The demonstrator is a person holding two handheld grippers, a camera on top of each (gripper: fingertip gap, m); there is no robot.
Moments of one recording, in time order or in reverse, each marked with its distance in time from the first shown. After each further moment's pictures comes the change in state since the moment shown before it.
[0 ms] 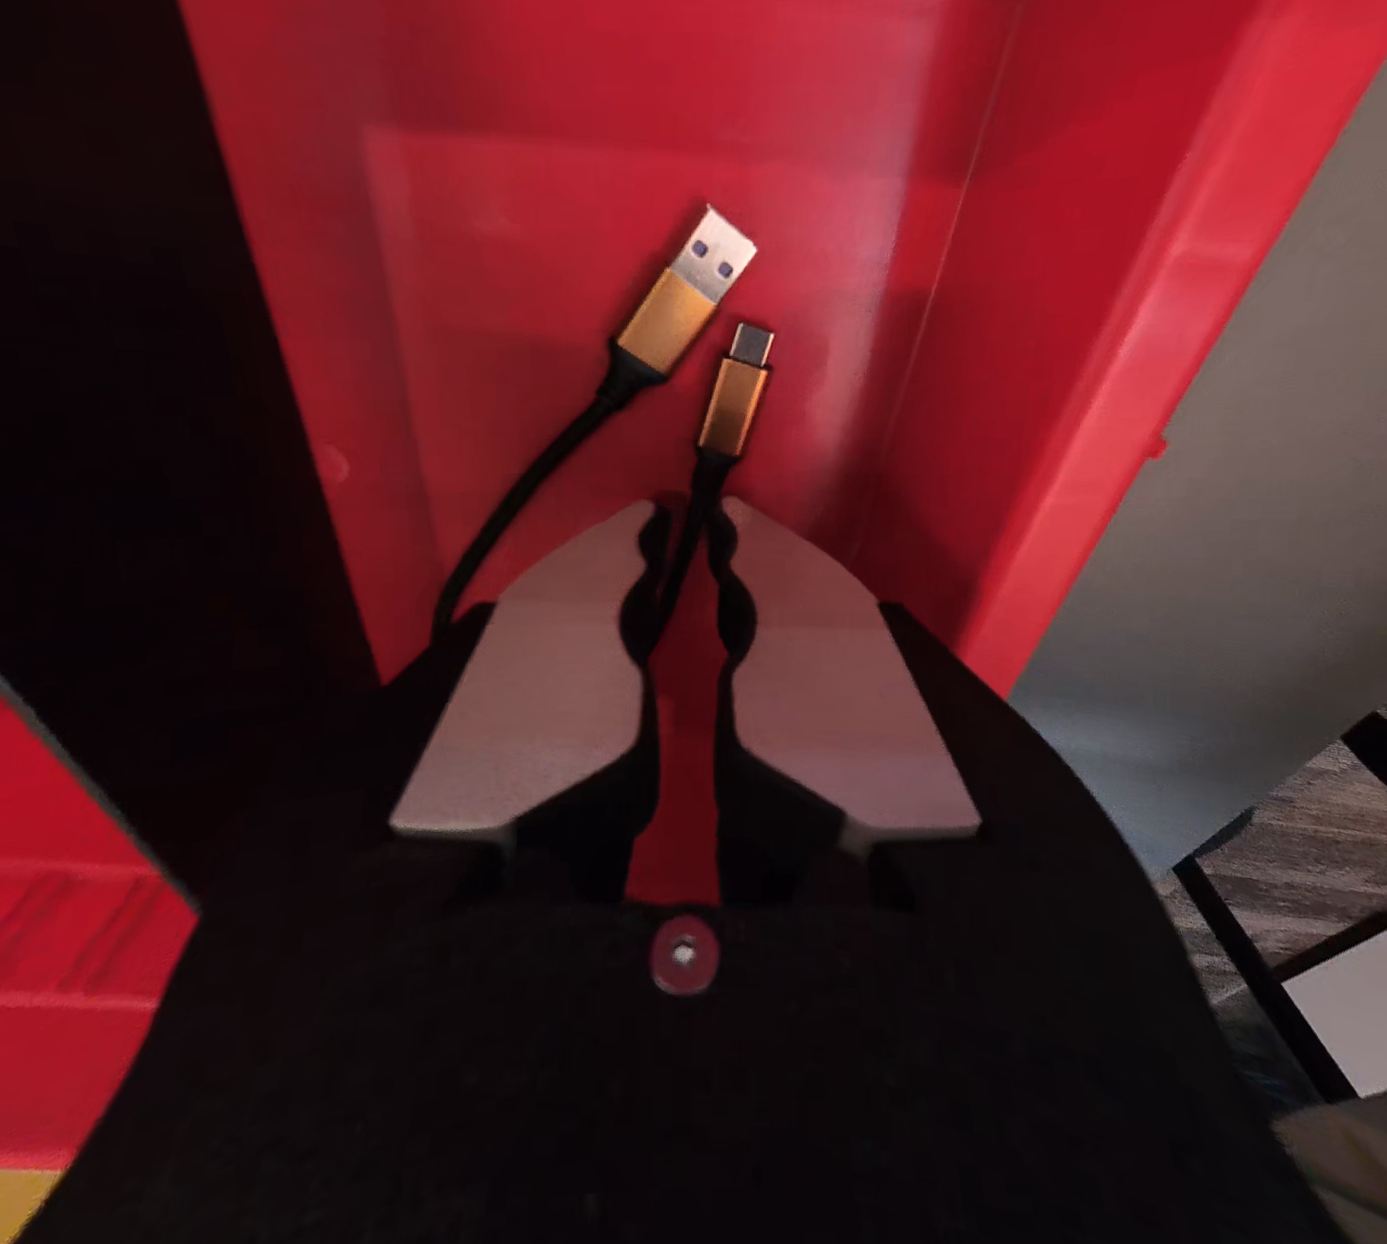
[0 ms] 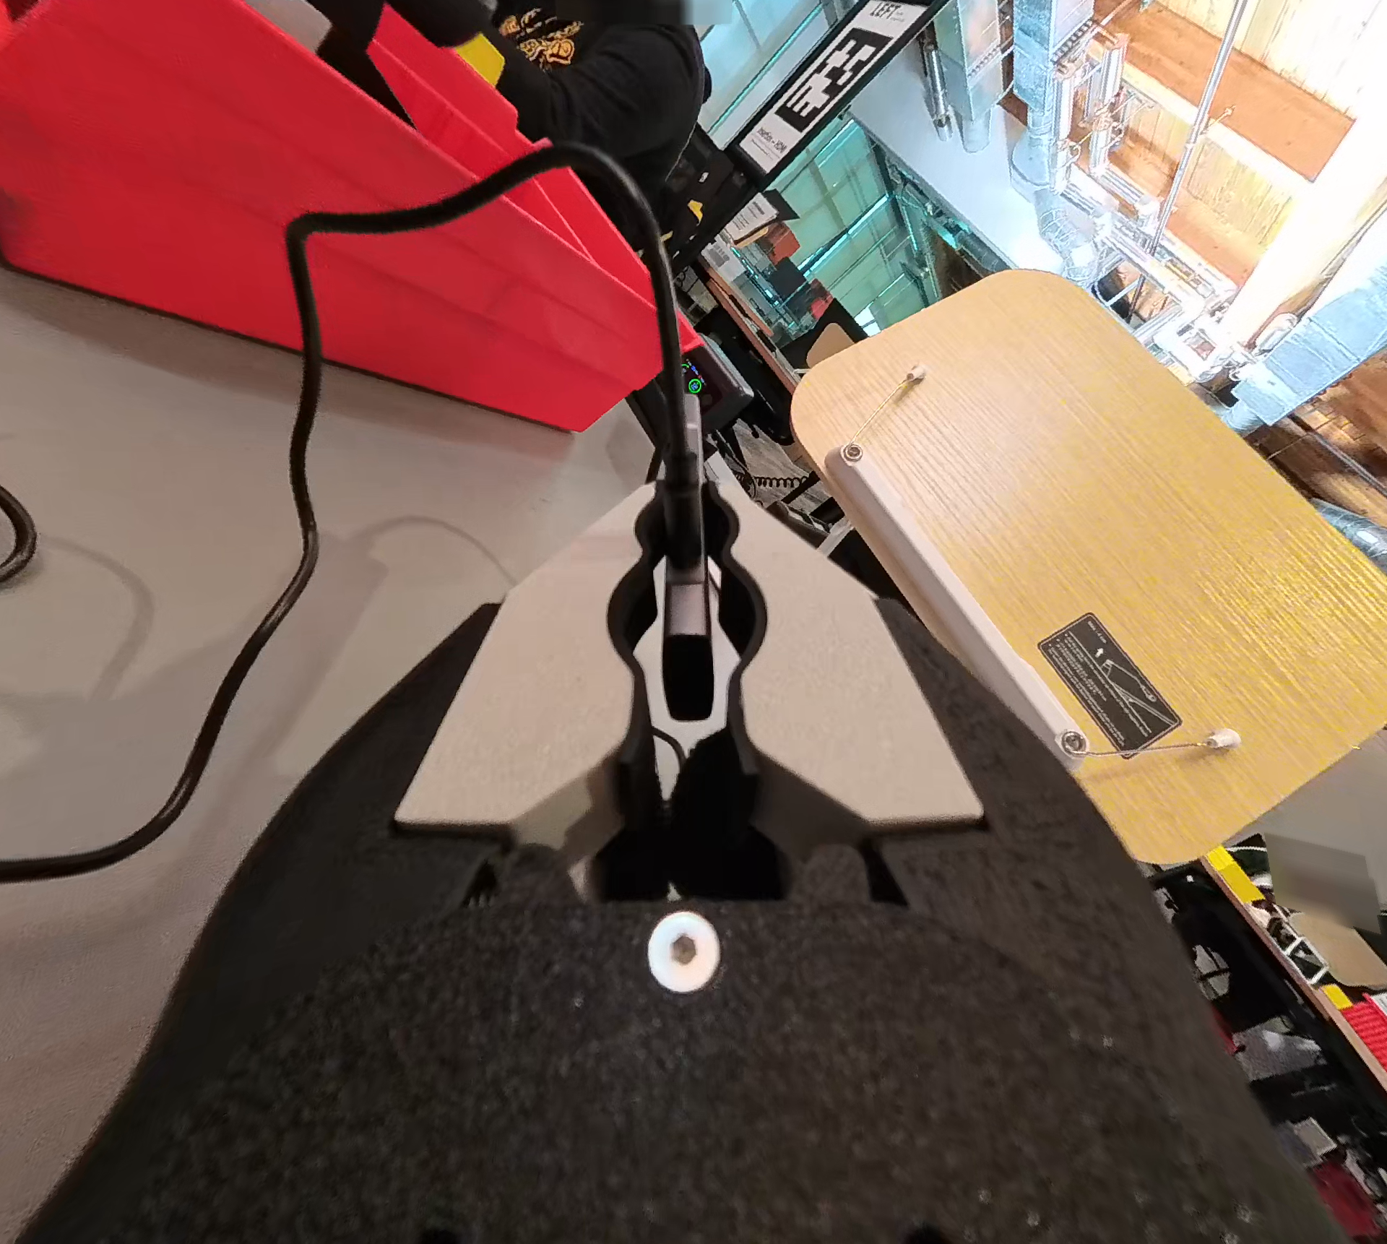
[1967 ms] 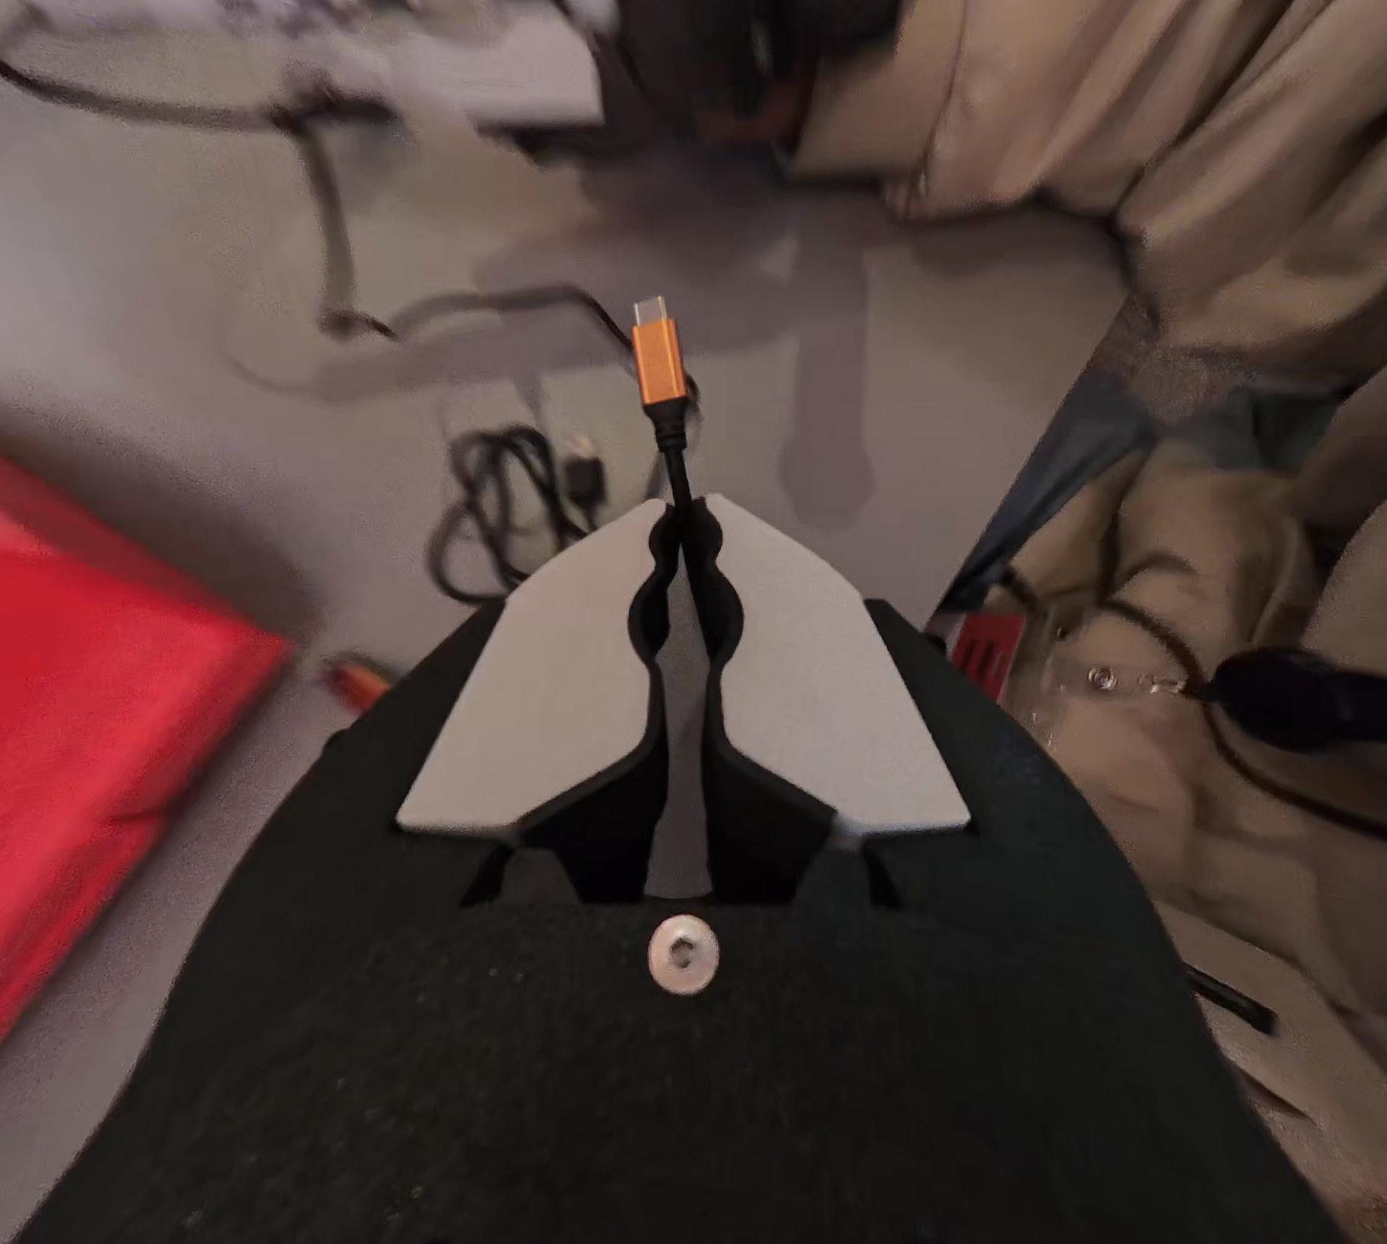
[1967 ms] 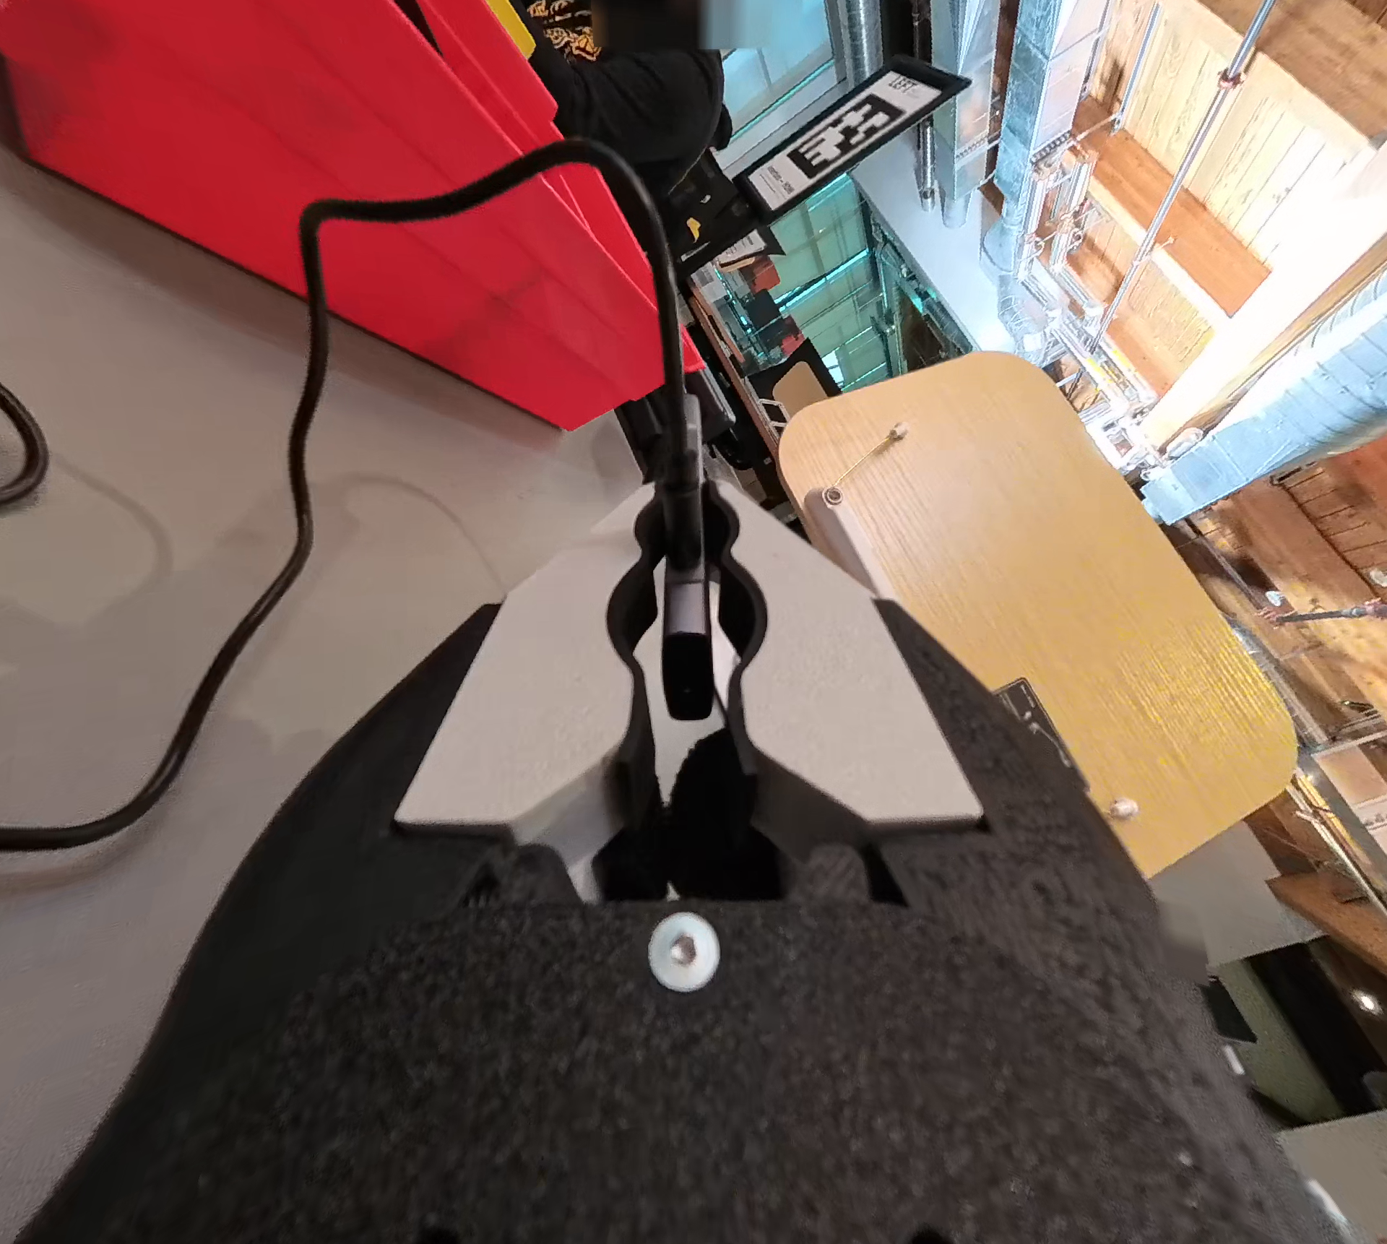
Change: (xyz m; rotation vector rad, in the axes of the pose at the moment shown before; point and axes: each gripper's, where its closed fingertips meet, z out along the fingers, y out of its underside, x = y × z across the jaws) left arm 0.175 -0.180 -0.094 0.865 -0.158 -0.441; right arm -0.011 -0.007 -0.002 0.022 0.007 -0.186
